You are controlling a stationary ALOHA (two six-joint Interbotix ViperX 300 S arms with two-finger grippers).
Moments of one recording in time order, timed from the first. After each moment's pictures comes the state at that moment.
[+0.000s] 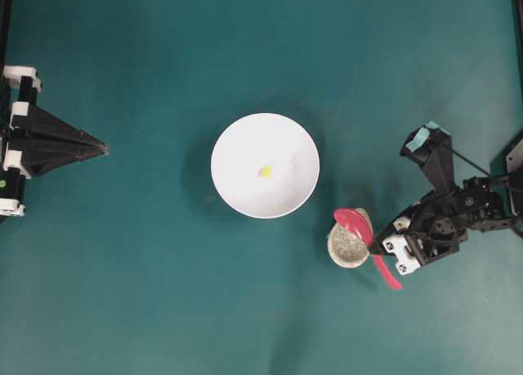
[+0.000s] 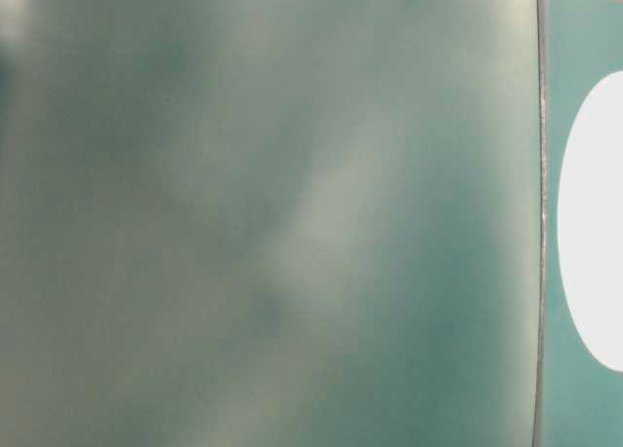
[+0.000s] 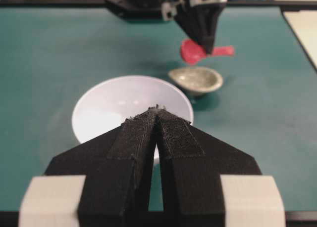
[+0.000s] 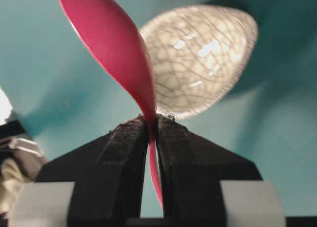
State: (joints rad) left arm -0.02 -0.96 1.19 0.01 -0.13 0.00; right arm 0.29 -0.24 1.05 0.46 -0.04 0.88
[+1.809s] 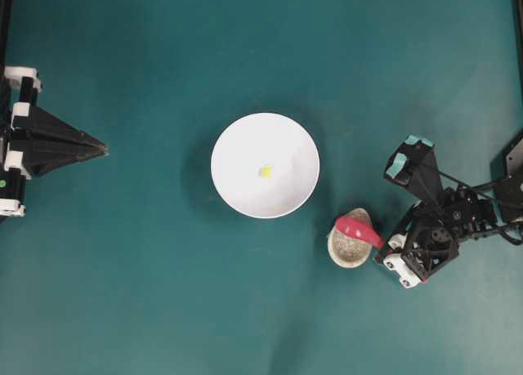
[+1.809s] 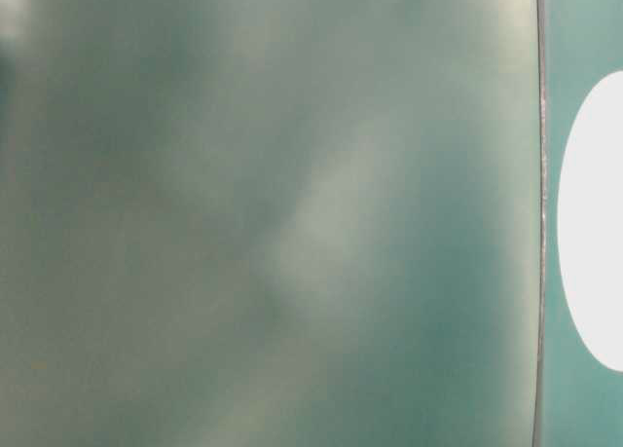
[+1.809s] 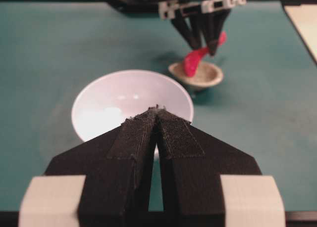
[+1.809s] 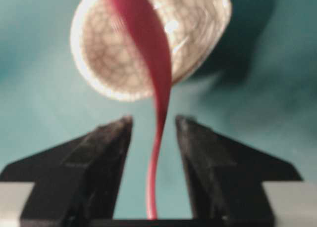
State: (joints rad) left arm -0.02 -0.96 1.19 0.01 -0.11 0.00; right arm 0.29 -0.19 1.02 0.25 0.11 0.87
